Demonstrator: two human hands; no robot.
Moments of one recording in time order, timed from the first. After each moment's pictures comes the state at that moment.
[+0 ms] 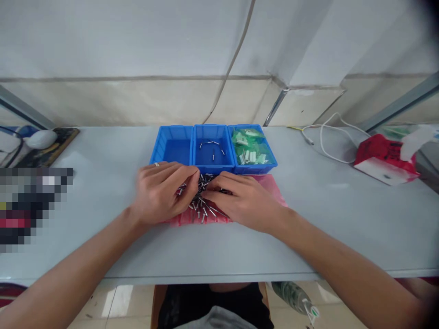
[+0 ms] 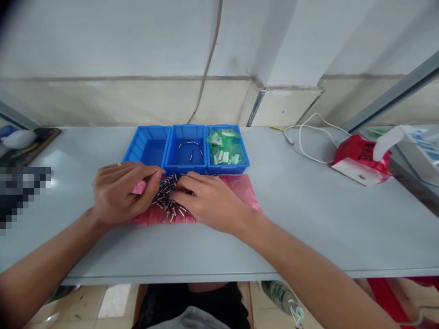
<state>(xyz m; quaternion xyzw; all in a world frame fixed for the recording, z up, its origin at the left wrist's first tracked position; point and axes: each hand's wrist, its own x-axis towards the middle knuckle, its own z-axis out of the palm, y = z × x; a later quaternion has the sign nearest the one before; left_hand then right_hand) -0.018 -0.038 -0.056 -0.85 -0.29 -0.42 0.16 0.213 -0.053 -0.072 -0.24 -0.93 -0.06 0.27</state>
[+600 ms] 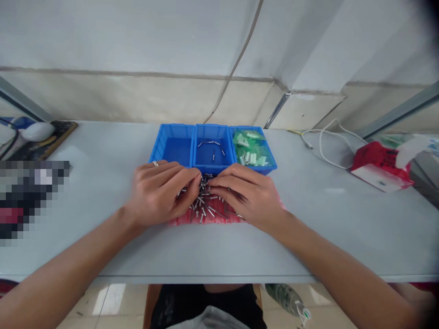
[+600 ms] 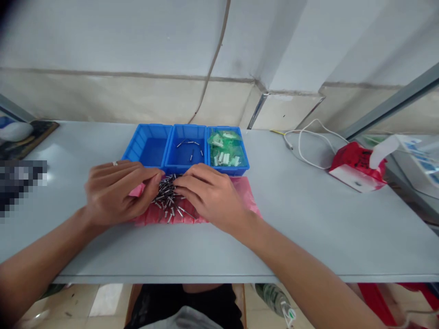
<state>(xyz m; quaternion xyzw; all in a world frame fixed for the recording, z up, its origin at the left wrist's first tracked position) -0.020 -0.042 -0.051 -0.86 -0.27 -0.40 0.17 0.211 -0.050 -0.065 -0.28 -0.86 0.09 0.42</state>
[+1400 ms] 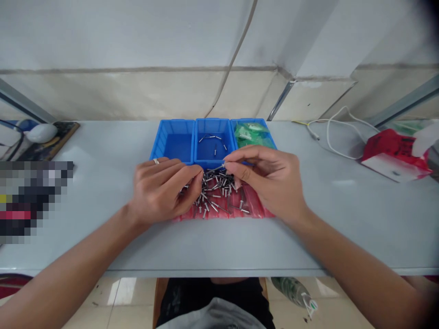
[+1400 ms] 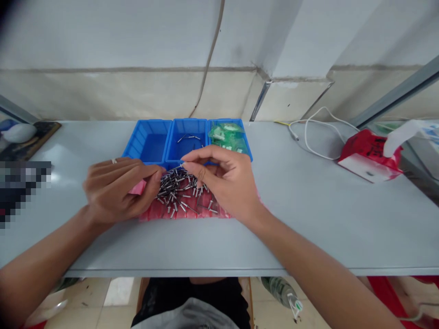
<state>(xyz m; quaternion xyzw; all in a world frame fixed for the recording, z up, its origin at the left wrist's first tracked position) -0.017 -0.043 -0.050 -0.86 -0.26 -0.41 0.18 0.213 -0.054 -0.050 -0.38 -0.64 0.39 0.54</state>
